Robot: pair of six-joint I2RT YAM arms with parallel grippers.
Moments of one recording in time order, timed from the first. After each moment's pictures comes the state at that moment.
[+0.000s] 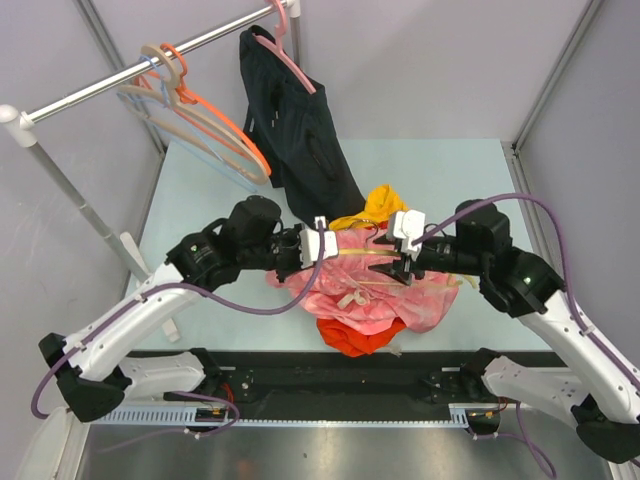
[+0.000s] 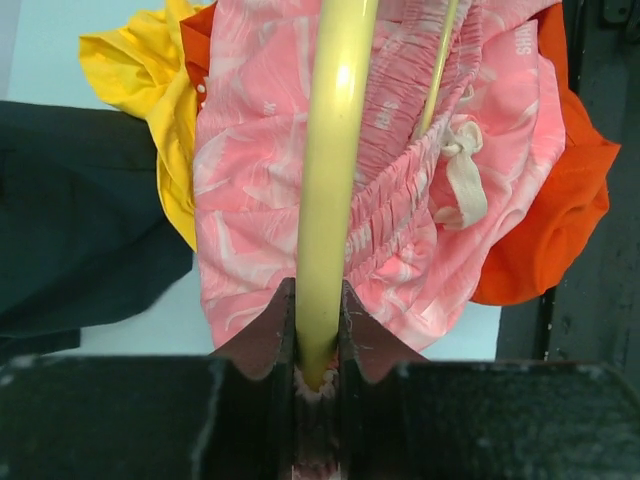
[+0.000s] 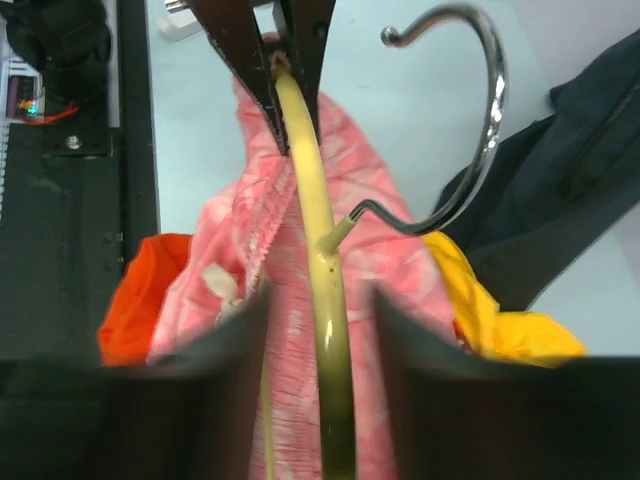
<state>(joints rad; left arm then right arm) -0.85 1.12 1.27 -0.77 0.31 0.58 0.70 0.93 1.18 -0.60 -0.56 -0.51</state>
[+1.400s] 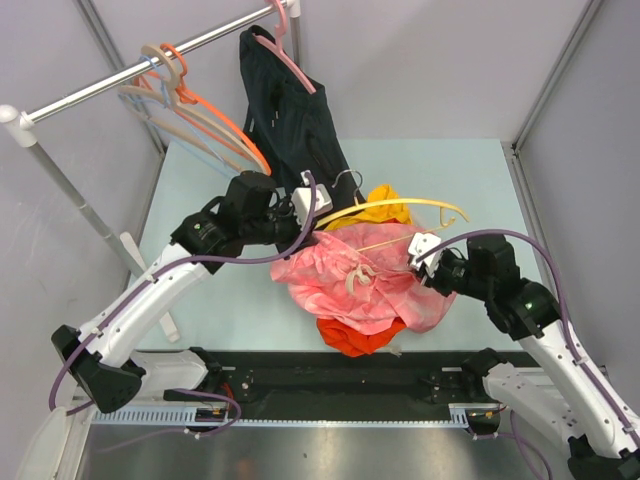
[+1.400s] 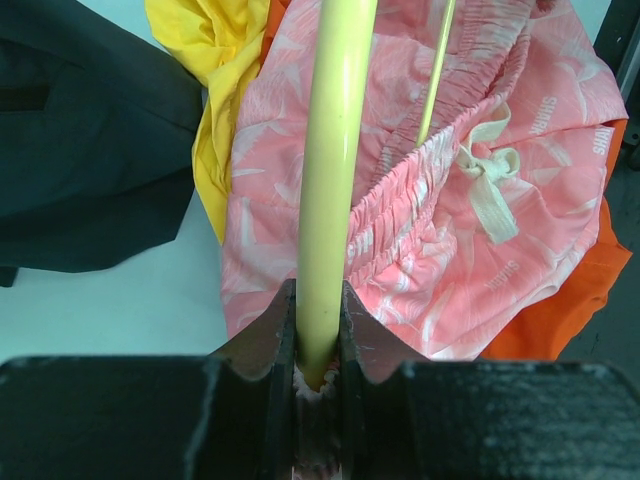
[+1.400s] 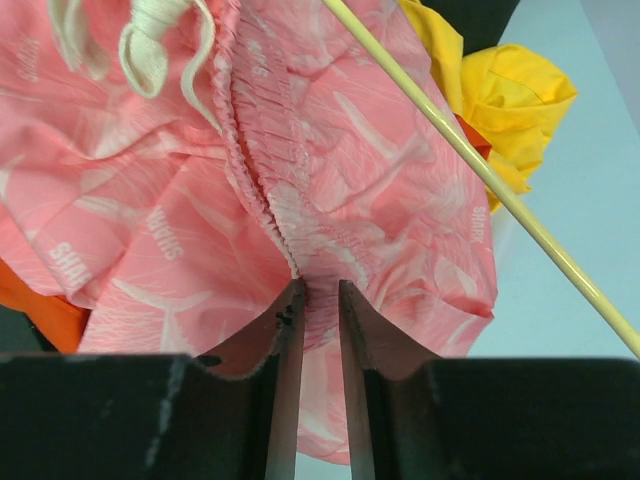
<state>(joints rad) -0.69 1.22 1.34 -0.72 0.35 0.31 0.52 0.70 0.87 -0.70 -0.31 -0.60</state>
